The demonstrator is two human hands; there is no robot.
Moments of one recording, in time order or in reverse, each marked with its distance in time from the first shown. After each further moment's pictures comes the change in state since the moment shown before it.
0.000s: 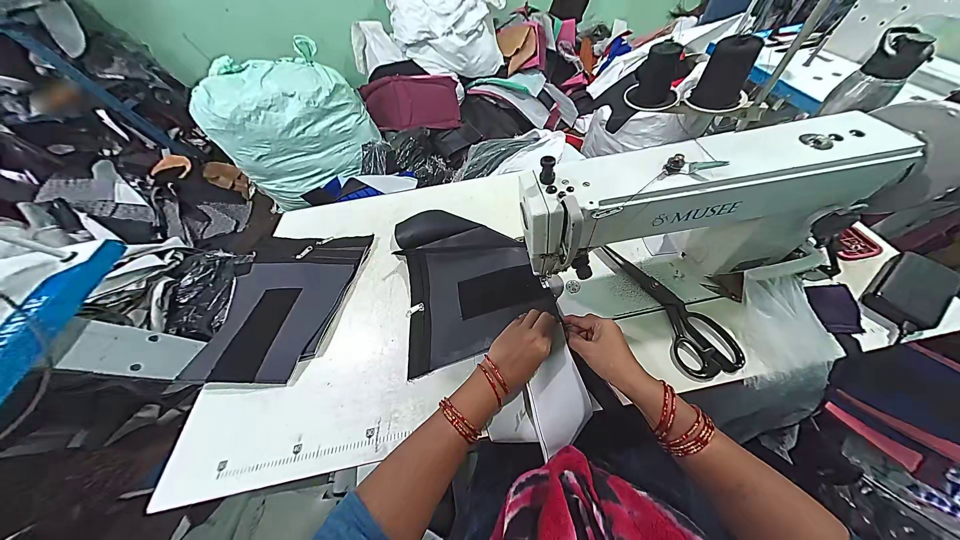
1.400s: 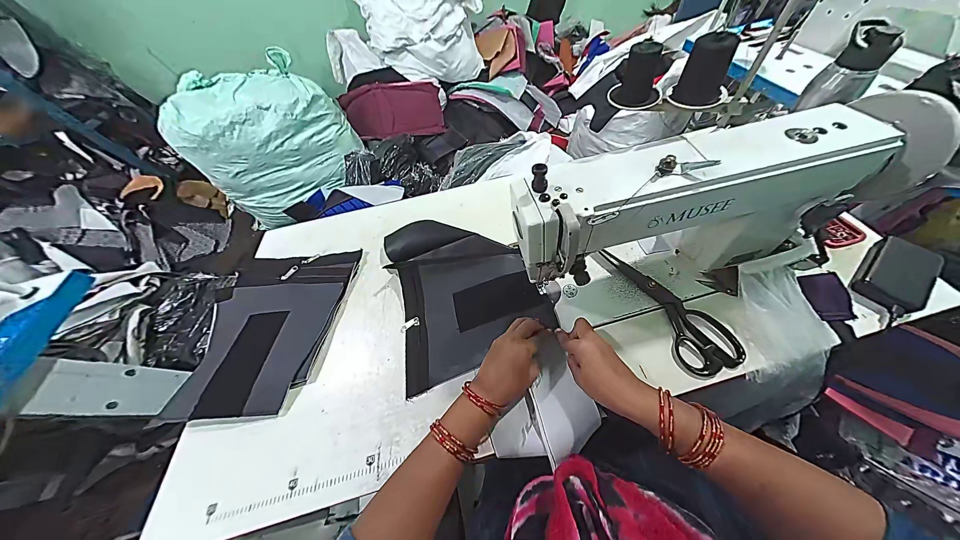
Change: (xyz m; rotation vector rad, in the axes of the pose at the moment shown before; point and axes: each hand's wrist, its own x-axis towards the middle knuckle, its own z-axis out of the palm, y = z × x) left_hand -0.012 -0.016 0.010 -0.415 0.207 -0.087; right_hand -0.013 -0.029 0.010 -0.606 -0.187 -0.073
